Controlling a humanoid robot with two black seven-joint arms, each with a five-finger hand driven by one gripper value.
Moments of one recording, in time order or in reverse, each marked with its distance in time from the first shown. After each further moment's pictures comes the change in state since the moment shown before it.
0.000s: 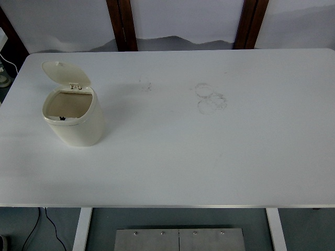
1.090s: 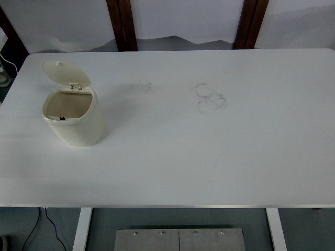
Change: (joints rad) left arm 0.009 -0.003 0.000 -0.001 0.000 0.000 -0.002; right arm 0.000 0.000 -0.001 0.000 0.000 0.000 0.000
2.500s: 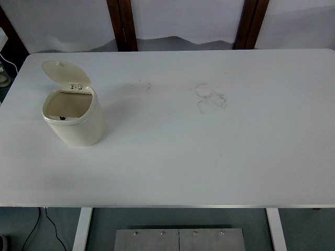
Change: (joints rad) left arm -0.148 0.113 0.012 -0.139 0.226 0.069 0.100; right arm 0.001 0.000 -0.001 0.000 0.000 0.000 0.000
